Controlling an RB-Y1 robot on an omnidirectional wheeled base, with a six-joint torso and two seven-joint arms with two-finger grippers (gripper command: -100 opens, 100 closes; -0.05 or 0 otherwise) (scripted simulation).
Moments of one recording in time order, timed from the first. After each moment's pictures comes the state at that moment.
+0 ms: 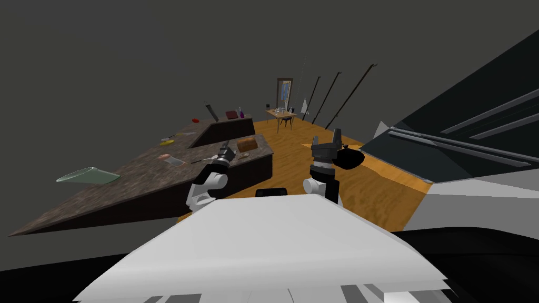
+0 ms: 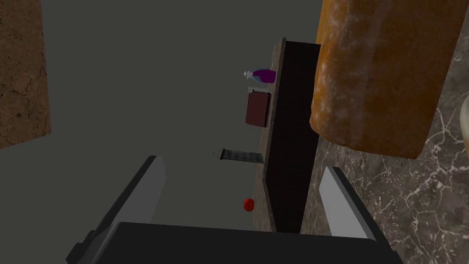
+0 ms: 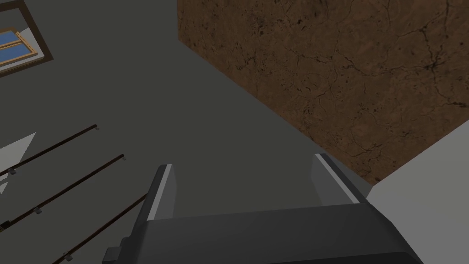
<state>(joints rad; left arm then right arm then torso) 0.28 0.24 0.09 -2.28 0.26 0.43 0.08 0.52 0.04 0.03 -2.35 -0.12 -0.43 -0.07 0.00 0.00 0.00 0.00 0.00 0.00</state>
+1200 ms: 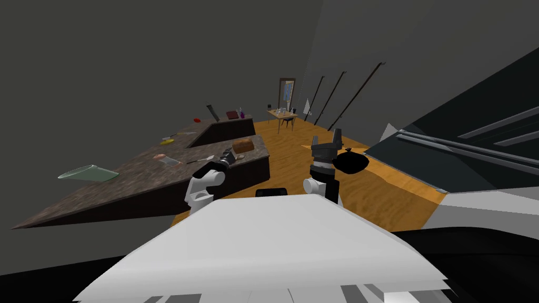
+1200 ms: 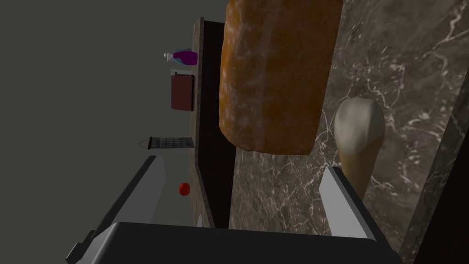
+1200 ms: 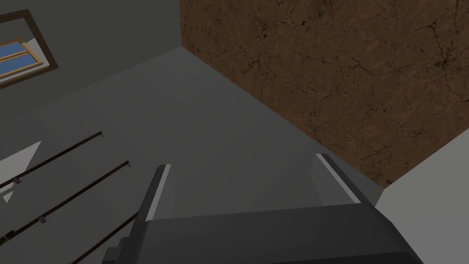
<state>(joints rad) 0.23 0.26 0.16 -2.22 0.34 0.74 0.10 0.52 0.04 0.03 -2.35 -0.12 -0.43 -0.07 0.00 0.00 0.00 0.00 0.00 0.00</state>
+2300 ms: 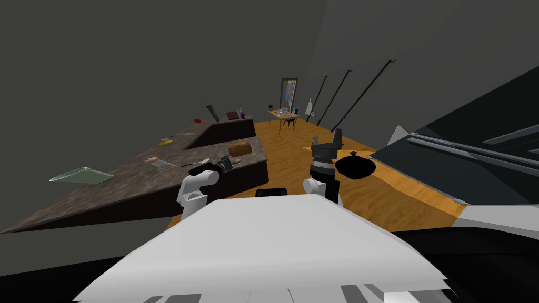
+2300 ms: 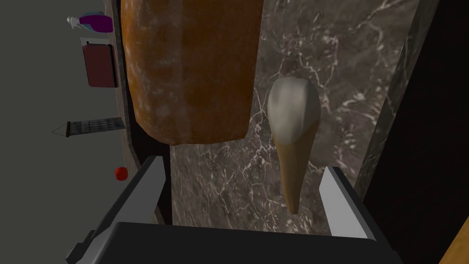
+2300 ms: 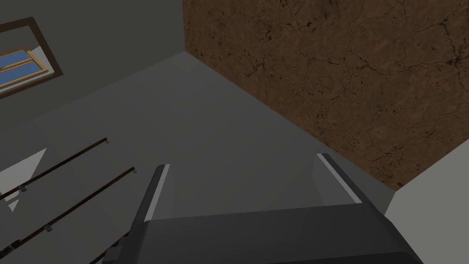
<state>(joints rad) 0.22 0.31 0.25 -2.16 0.40 1.01 0.12 0.52 0.04 0.03 -2.35 -0.12 -0.43 -0.07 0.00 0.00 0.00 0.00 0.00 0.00</state>
